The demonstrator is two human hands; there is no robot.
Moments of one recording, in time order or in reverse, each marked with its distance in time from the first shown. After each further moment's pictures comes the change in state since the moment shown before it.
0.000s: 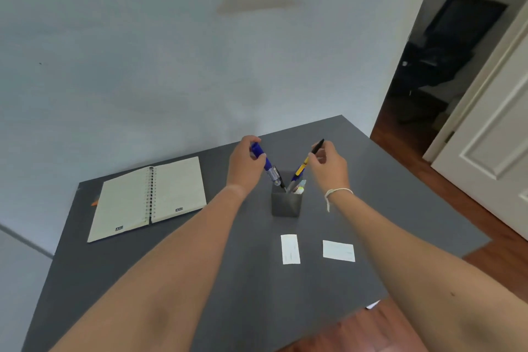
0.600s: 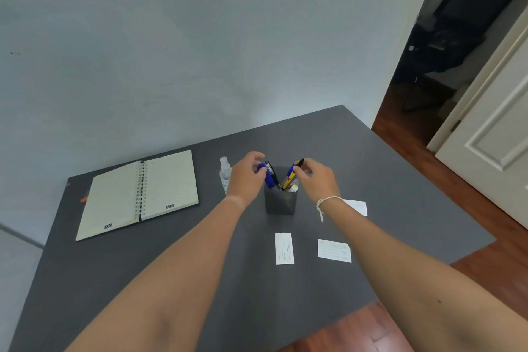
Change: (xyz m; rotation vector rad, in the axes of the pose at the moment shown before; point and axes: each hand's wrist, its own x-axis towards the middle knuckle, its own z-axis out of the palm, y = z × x) left_hand -0.006 -0.025 0.032 0.197 -0.094 -0.092; right_hand 0.009 0.040 0.017 -0.182 -0.204 0.030
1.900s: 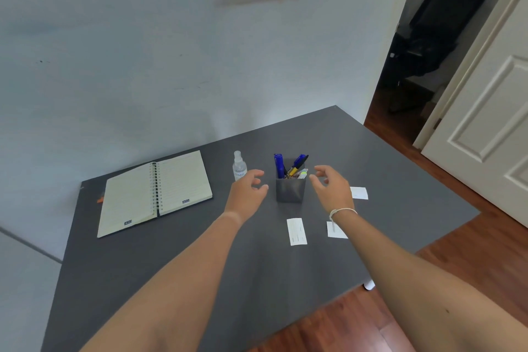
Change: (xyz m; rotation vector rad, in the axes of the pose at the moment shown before) left_hand -0.056 -0.040 -0.035 -0.113 -0.145 -0.030; right_hand -0.070 0.004 0.008 0.033 0.159 0.101
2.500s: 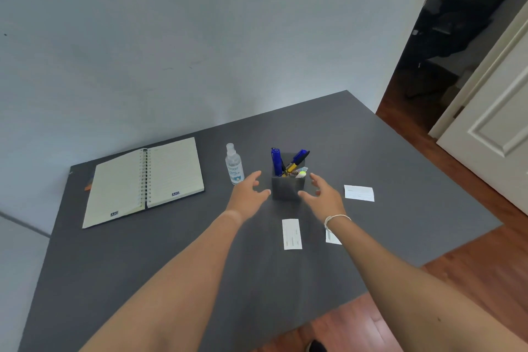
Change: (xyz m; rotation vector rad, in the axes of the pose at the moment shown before) left_hand 0.033 -0.018 0.033 0.006 -0.113 -0.172; right_hand 0.028 0.038 0.026 0.025 -0.263 0.156
